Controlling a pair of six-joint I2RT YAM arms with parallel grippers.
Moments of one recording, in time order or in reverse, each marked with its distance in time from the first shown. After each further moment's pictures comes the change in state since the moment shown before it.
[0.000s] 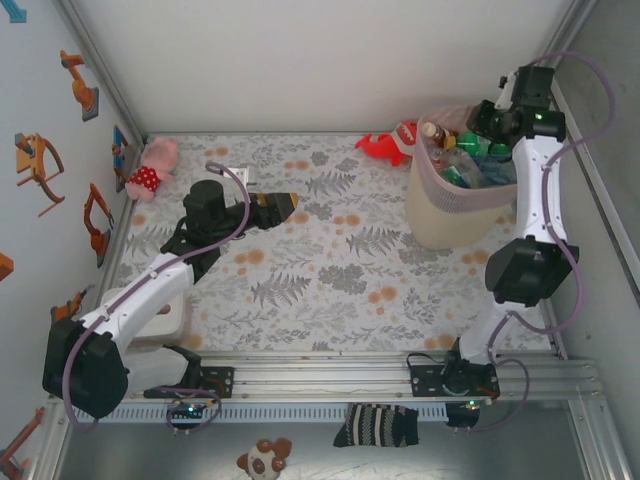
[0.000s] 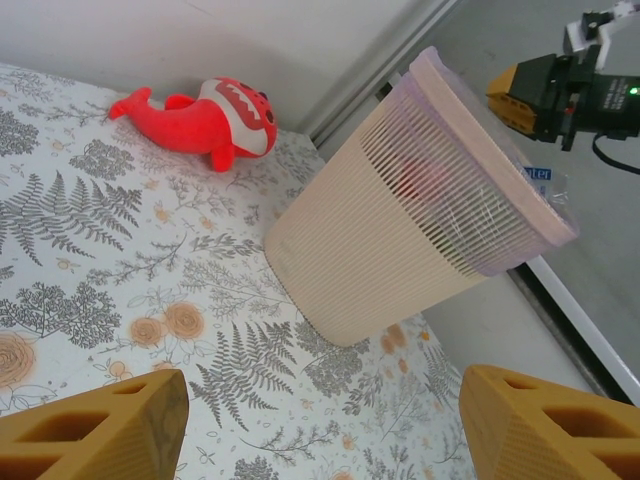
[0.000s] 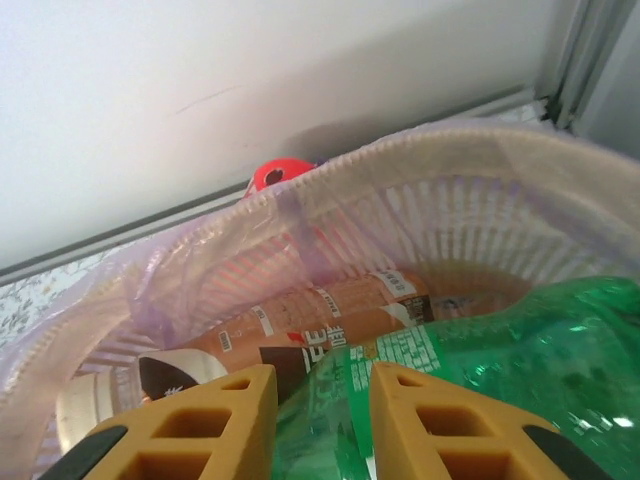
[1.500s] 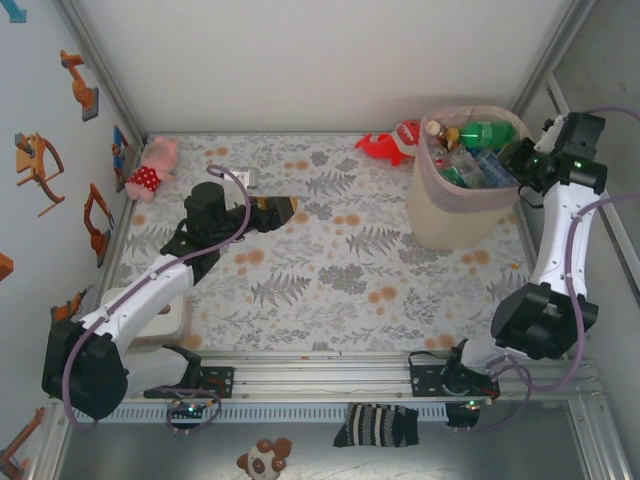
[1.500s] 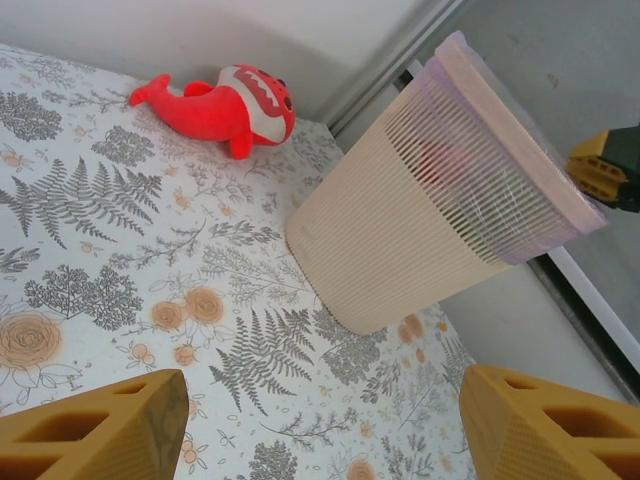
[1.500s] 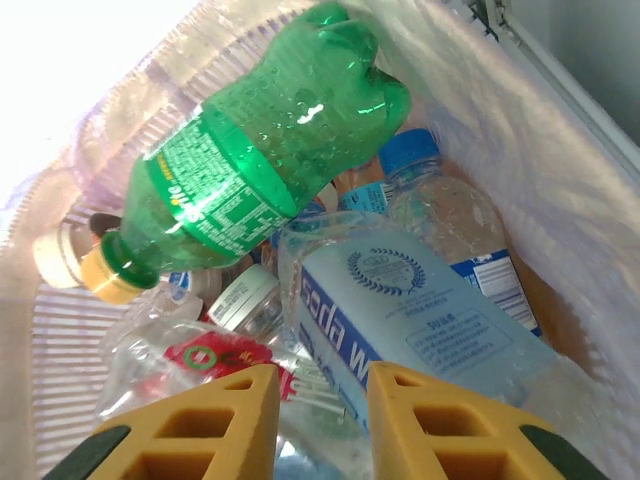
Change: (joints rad) left arm 0.001 -0.006 -0.014 -0.032 -0.018 0.028; right arm -0.224 -0.419 -0.439 0.031 -0.157 0.095
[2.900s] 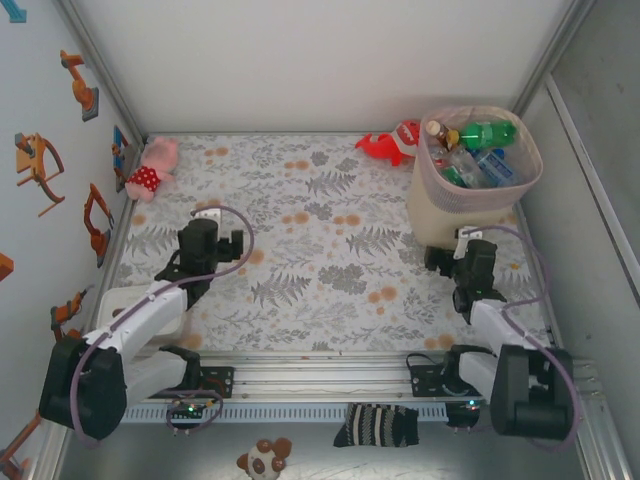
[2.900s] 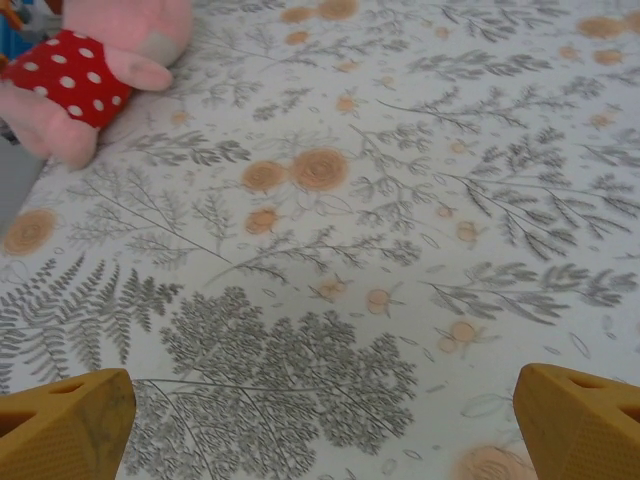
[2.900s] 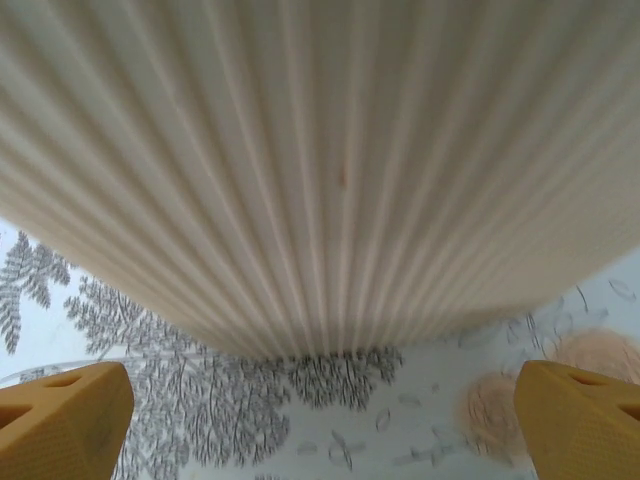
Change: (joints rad) left arm 0.164 -0.105 -0.336 -0.068 -0.846 0.499; right arm 0.305 -0.294 -1.391 1.278 0.336 -0.324
